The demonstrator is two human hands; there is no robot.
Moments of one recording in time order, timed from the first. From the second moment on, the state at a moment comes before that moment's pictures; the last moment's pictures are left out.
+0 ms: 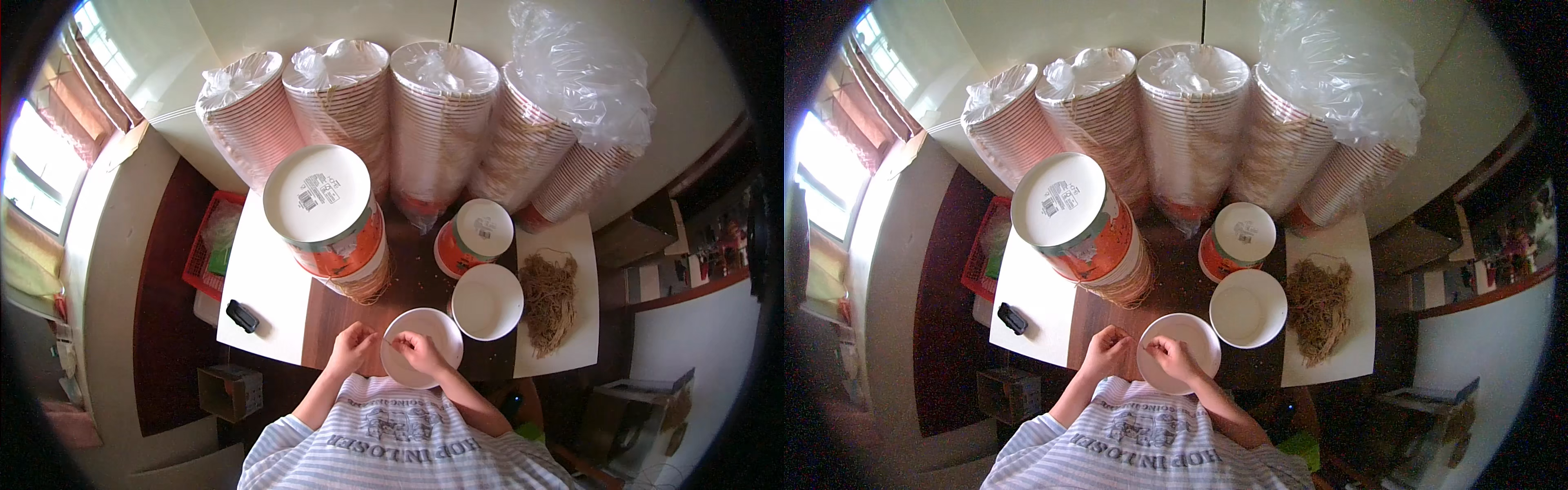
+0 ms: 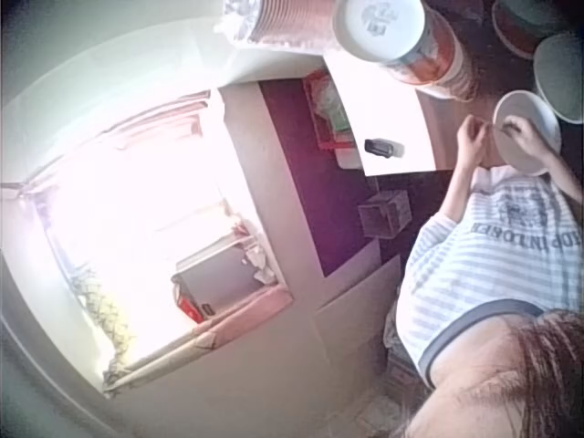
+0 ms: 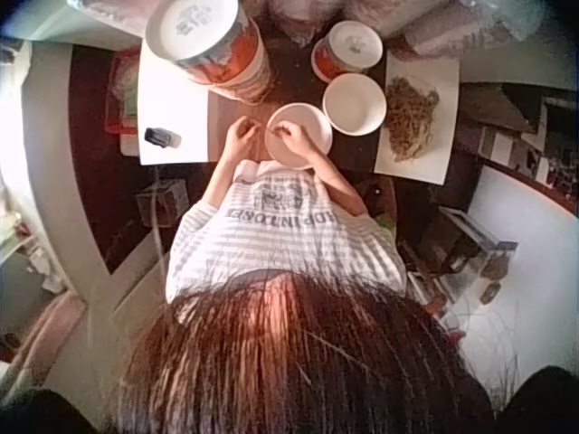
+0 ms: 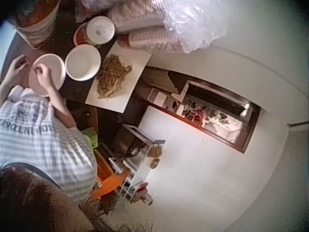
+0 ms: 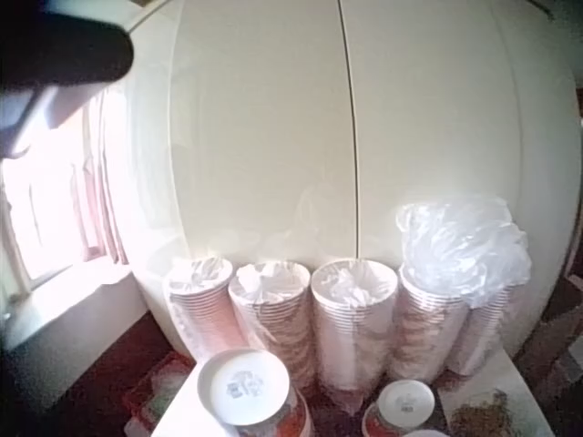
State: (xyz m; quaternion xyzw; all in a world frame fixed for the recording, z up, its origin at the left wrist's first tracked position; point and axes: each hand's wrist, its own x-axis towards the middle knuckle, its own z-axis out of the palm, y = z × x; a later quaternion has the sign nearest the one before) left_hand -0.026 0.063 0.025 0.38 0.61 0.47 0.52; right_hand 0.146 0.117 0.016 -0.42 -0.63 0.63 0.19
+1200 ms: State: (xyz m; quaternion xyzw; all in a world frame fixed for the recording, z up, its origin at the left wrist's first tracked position) left_hand -0.049 0.043 -0.012 0.19 0.59 0.54 0.56; right_hand 0.127 0.083 0.042 -0.39 -0.86 0.32 0.10
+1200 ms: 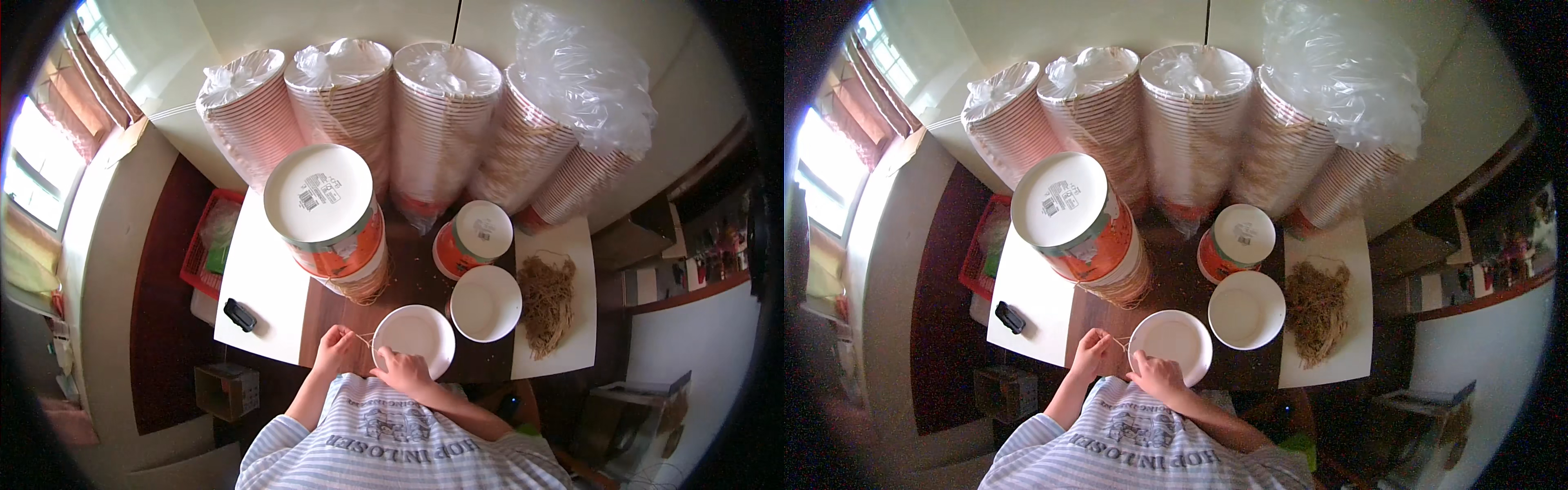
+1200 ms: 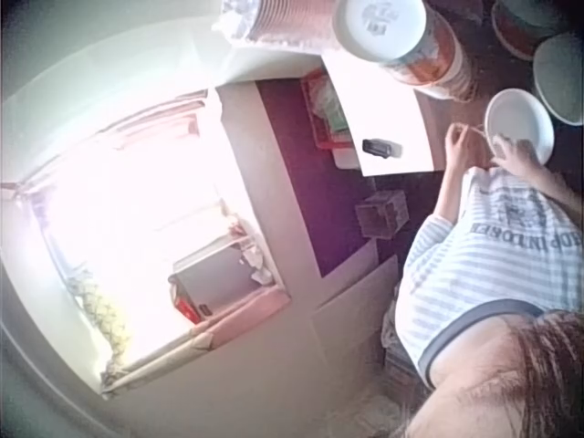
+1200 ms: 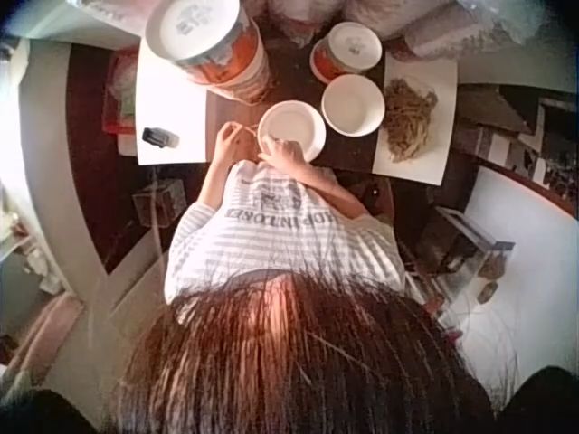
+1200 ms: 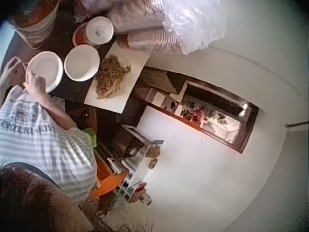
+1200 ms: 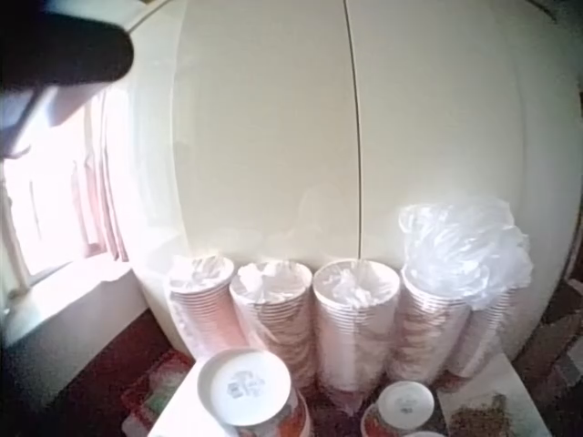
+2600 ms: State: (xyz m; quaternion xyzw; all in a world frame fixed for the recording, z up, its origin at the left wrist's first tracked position) left_hand -0.015 0.035 -0.057 0.18 0.58 0.47 0.64; right_hand 0.142 0.083 -0.035 -0.37 -0.82 0.41 -0.11
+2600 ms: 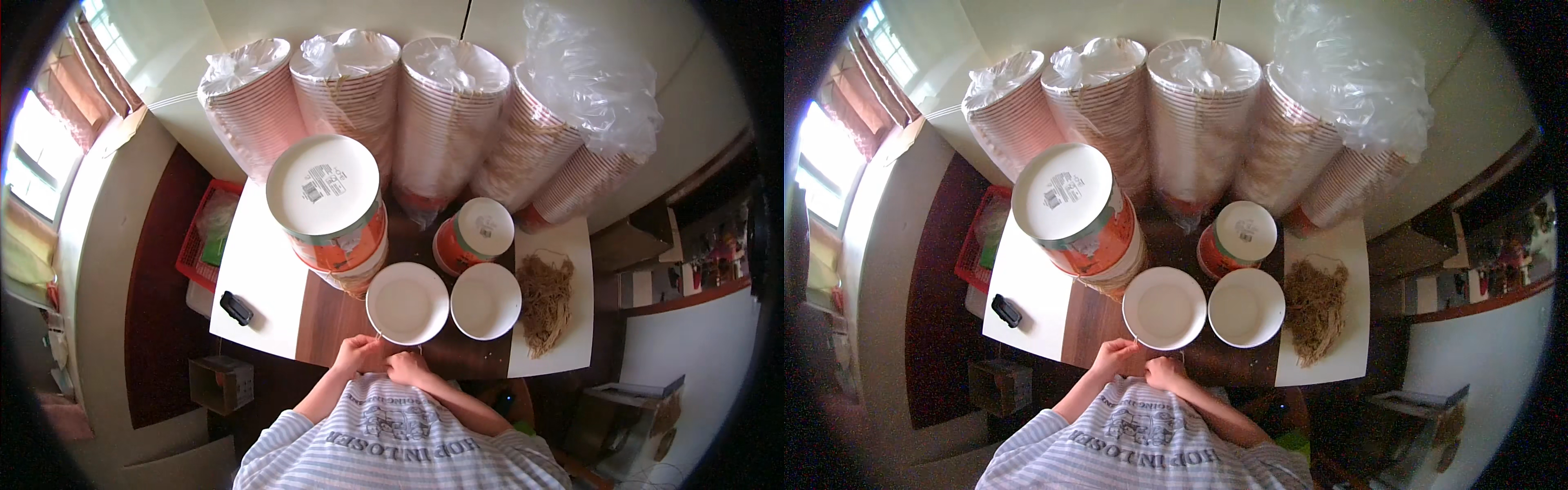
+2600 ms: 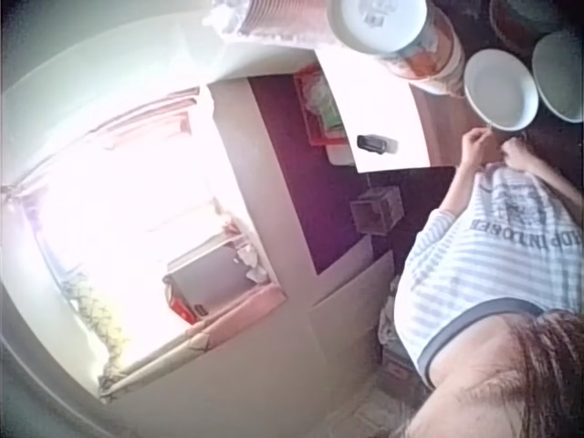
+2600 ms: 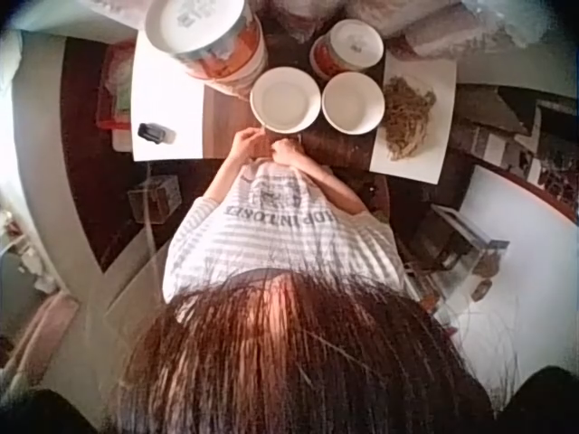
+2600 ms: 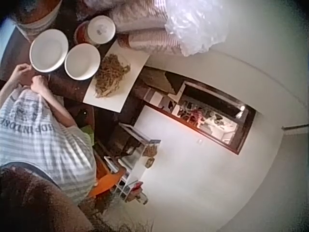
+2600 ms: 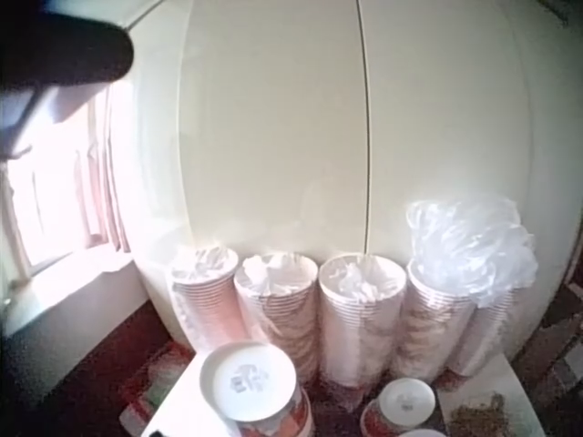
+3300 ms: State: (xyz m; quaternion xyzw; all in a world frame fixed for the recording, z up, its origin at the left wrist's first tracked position) left_hand -0.043 0.103 -0.031 0.49 0.60 0.33 0.54; right_hand 0.129 0.100 -0.009 -0.23 -0.89 0.27 -0.30
